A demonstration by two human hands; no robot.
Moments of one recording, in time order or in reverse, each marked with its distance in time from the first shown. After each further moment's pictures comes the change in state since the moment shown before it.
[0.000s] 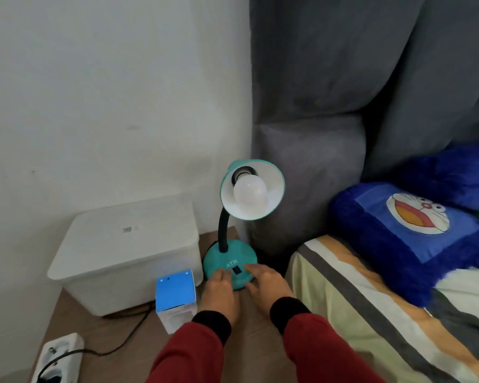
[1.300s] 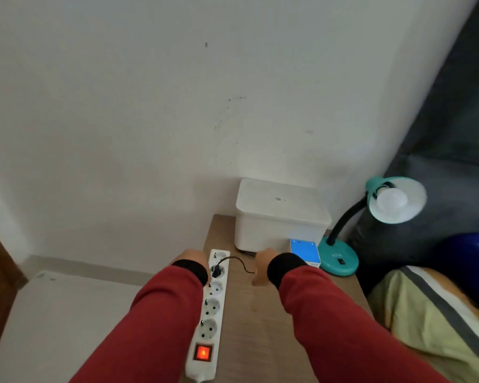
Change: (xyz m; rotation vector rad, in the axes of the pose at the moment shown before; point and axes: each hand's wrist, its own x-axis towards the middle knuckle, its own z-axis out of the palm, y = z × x) left_hand -0.187 -0.236 -0.133 0.081 -0.097 -0.515; right_hand -0.100 -0.279 0.057 -0.730 -0.545 -0.273
